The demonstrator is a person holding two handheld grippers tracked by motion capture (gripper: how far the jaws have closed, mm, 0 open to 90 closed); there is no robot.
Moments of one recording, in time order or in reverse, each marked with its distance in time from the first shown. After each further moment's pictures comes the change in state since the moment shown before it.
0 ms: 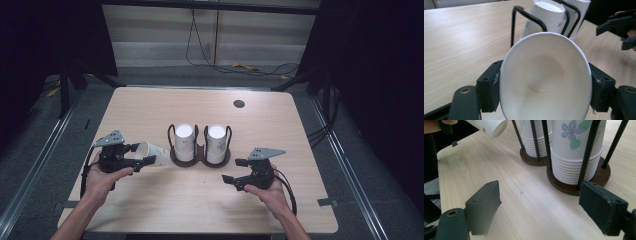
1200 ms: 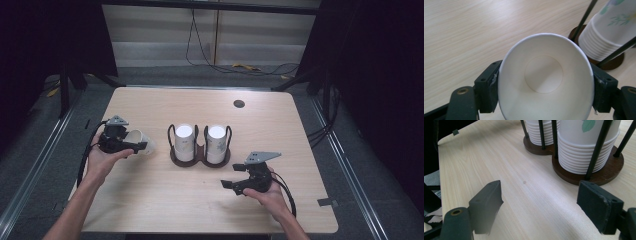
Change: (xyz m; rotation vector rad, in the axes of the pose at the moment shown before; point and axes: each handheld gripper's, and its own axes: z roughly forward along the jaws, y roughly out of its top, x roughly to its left) left arm 0.051 0.021 0.021 0.265 0.282 -0.010; right arm 0.001 -0.010 0.008 0.055 0.027 -0.019
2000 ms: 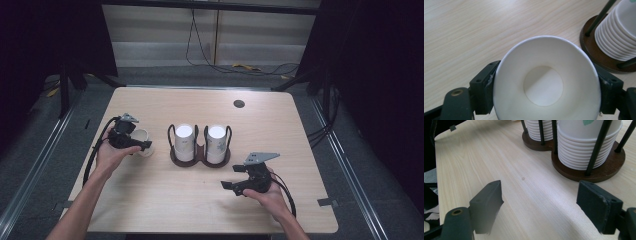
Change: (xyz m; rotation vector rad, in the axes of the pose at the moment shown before) left arm -0.002 0.012 0.029 0.096 0.028 0.037; right arm -0.001 -0.003 0.003 0.022 -0.005 -0.001
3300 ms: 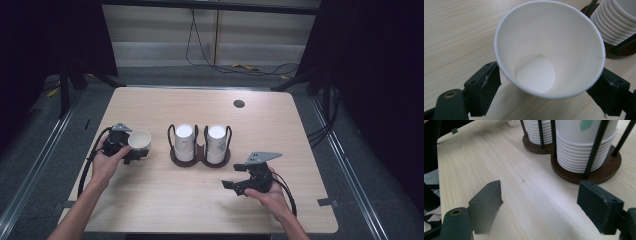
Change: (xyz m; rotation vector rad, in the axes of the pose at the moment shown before) left arm 0.005 -0.037 -0.006 -0.041 -0.063 -0.083; right arm 0.000 0.001 -0.005 -0.020 -0.002 -0.005
